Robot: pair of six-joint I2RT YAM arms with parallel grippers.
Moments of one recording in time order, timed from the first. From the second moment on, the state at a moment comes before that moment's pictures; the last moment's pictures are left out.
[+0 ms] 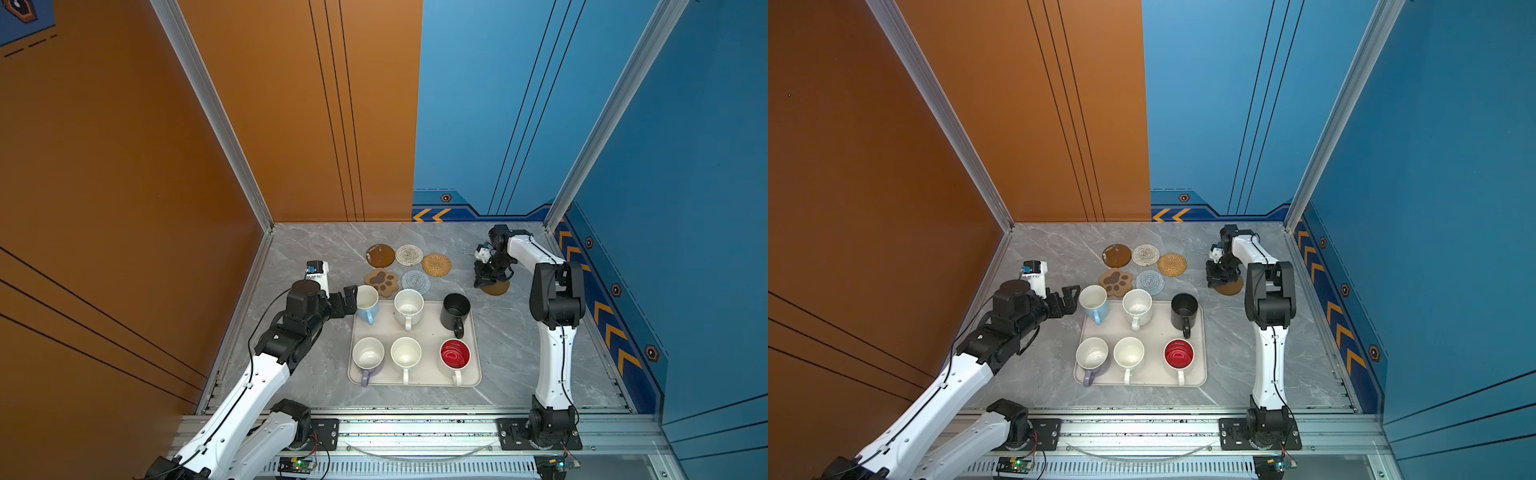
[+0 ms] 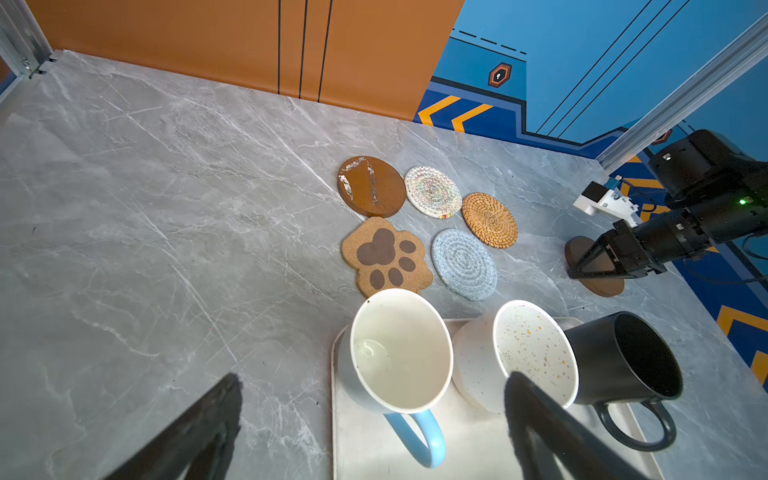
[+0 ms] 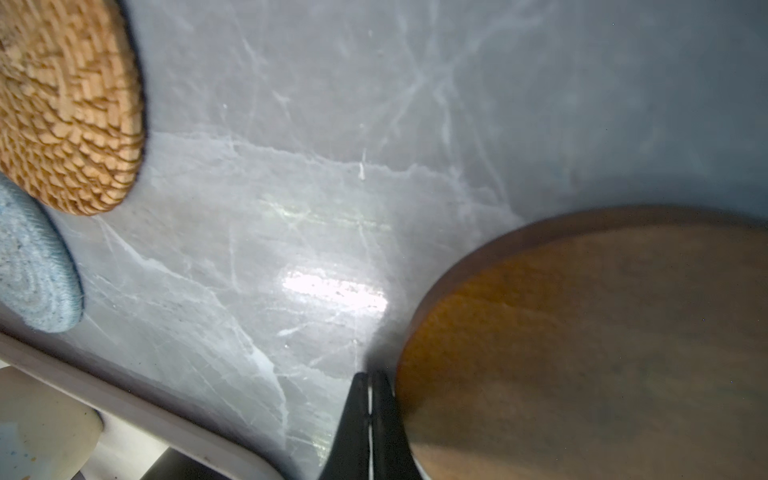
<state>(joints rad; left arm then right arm) -0.31 0.87 0.69 -0.29 -0.02 -0.37 0.05 2.28 1.84 -1.06 -0.30 0.02</state>
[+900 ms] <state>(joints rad) -0.35 0.87 0.69 -0.29 -0.02 -0.38 0.31 2.44 2.24 -1.05 -0.19 0.15</state>
